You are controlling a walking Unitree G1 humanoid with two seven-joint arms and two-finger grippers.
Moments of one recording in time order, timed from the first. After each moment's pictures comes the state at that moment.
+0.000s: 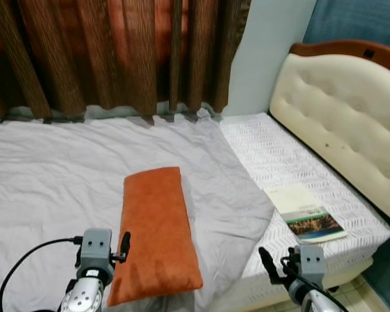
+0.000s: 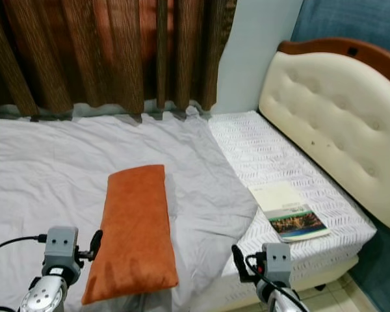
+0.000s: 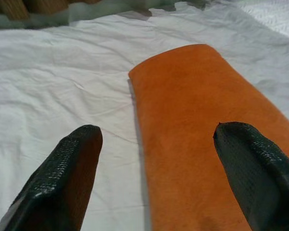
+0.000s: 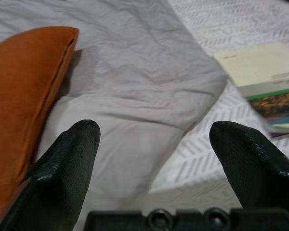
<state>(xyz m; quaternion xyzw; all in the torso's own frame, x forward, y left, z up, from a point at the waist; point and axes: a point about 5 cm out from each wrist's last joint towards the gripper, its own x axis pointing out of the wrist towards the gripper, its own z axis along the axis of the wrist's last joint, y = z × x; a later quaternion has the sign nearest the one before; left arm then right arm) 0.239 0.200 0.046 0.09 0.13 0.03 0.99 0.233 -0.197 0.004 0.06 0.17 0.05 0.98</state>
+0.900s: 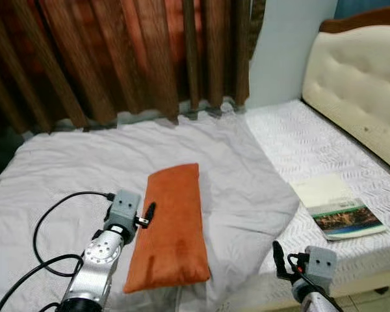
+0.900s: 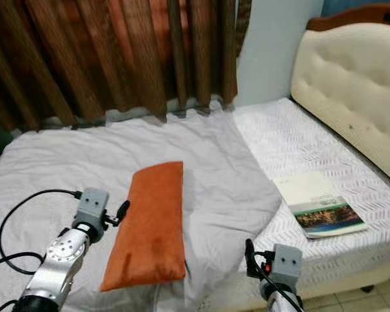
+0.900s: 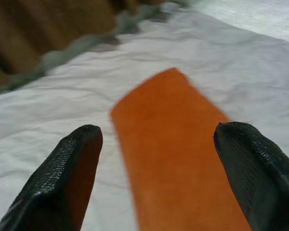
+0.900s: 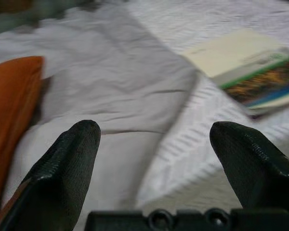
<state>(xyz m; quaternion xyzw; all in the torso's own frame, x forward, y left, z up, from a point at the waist) 0.309 0.165 0.069 0.12 0.10 -0.12 0.98 0.229 -0.211 0.012 0.06 0.12 -0.10 0.99</state>
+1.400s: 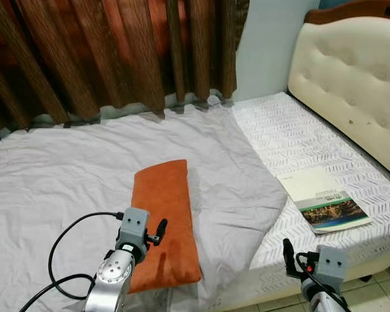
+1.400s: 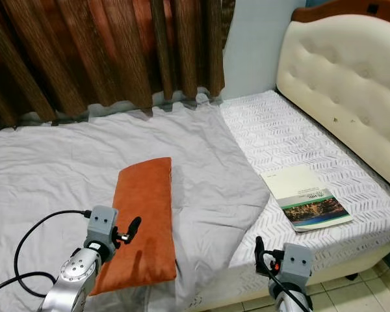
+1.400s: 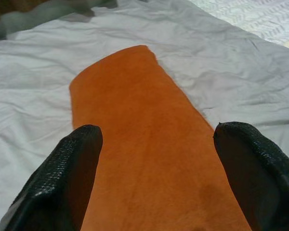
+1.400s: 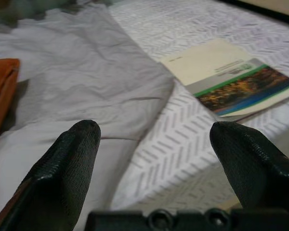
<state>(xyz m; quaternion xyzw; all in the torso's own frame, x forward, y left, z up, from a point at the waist) 0.288 0.153 0.043 0.05 0.12 -0.10 0.99 0.227 -0.216 0.019 0.05 0.11 -0.09 0.99</state>
